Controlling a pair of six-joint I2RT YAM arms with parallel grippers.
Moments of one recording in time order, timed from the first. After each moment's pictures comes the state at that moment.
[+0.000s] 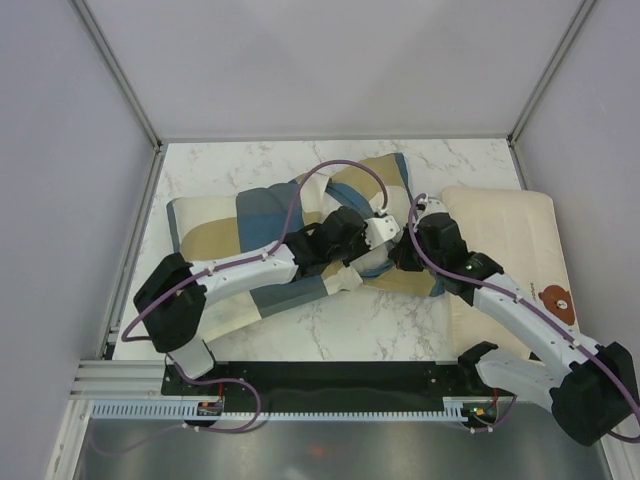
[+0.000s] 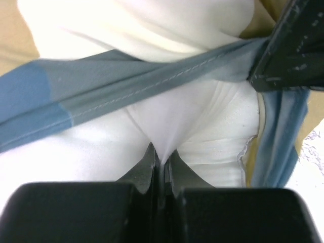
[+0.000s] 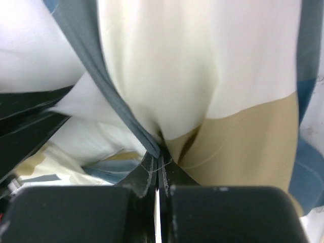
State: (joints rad) left arm -0.96 1.68 1.19 -0.12 -0.14 0.36; right arm 0.50 1.04 0.71 -0.33 0.00 0.54
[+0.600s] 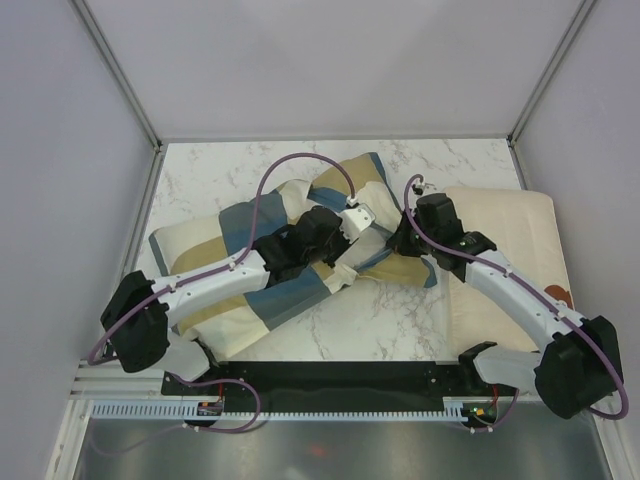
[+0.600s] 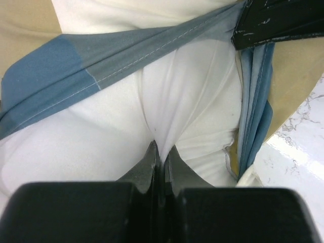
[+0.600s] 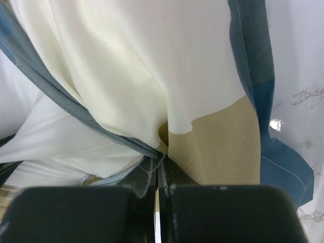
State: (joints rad) left arm -0.92 1.47 1.07 -0.18 -0.15 0.18; right arm 0.44 1.21 0.86 -0.39 -0.02 0.54
